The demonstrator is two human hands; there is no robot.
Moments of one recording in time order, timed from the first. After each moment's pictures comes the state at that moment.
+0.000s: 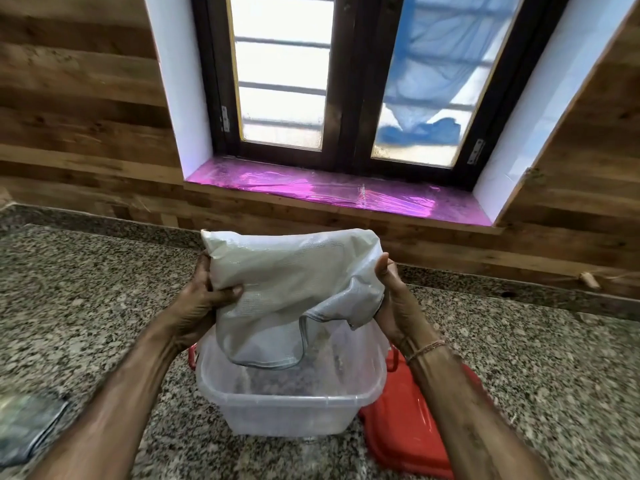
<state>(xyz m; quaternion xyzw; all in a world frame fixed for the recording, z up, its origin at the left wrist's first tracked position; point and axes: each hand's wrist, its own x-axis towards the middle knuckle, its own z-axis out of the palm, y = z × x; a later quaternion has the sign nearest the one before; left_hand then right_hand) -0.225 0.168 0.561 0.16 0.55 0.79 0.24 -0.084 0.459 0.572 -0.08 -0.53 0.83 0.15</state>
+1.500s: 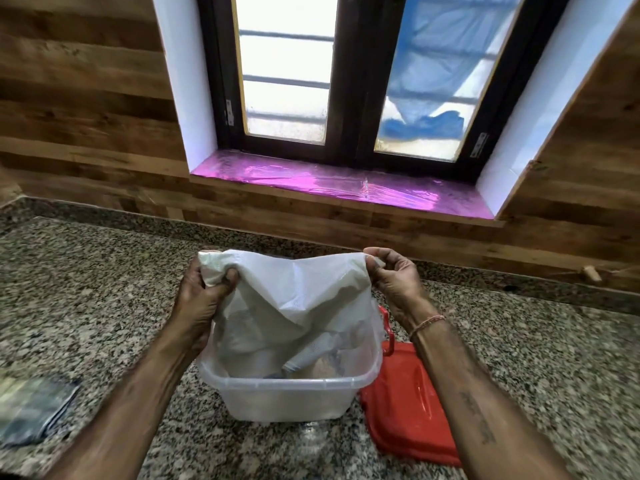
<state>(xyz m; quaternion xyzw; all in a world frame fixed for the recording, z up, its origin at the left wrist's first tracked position) -0.197 0.168 0.552 0.14 0.57 0.81 0.07 -0.096 0.474 0.564 -0.19 -0.57 0.77 0.21</state>
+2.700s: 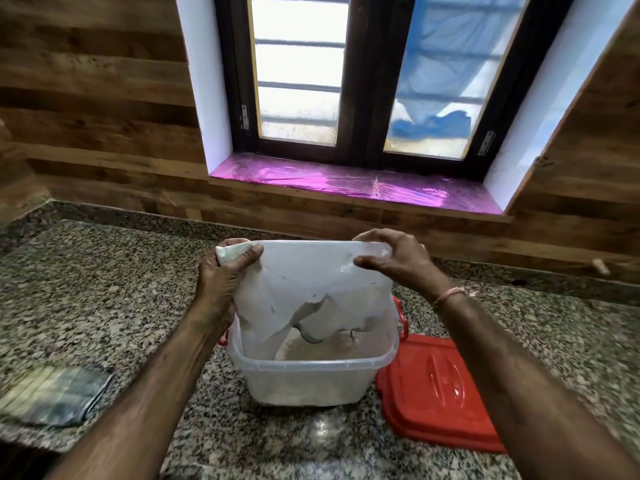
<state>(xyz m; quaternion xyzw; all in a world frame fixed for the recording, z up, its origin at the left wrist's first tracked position) -0.186 0.164 0.594 0.06 0.54 0.84 0.07 -0.083 0.451 0.629 -0.12 -0.93 0.31 0.13</state>
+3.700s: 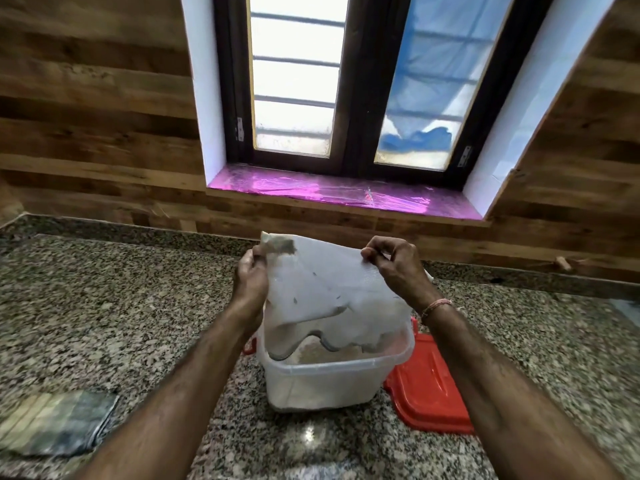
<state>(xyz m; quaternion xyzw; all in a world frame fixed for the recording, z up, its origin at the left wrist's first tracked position) -0.208 0.164 0.589 0.05 0.61 0.78 0.13 -0.088 0.391 0.628 -0.15 -0.88 0.35 0.27</state>
